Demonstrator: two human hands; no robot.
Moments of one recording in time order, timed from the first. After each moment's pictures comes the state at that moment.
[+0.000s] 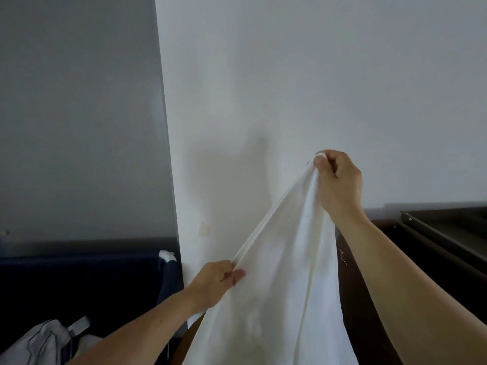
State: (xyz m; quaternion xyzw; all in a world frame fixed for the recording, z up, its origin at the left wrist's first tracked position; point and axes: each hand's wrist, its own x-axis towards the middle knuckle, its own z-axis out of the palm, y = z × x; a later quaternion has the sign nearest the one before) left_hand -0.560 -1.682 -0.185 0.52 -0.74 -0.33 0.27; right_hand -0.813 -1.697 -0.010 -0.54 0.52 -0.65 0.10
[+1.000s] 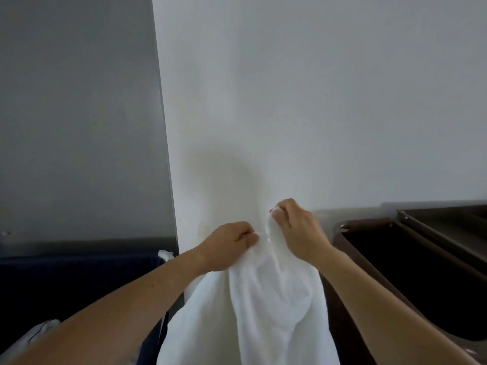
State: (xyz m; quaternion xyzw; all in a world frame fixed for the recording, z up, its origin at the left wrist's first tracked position) left_hand -0.593 -1.673 -0.091 0.49 -0.80 -0.22 0.26; right_hand -0.790 -1.679 -0.081 -0.74 0.56 -0.36 0.07
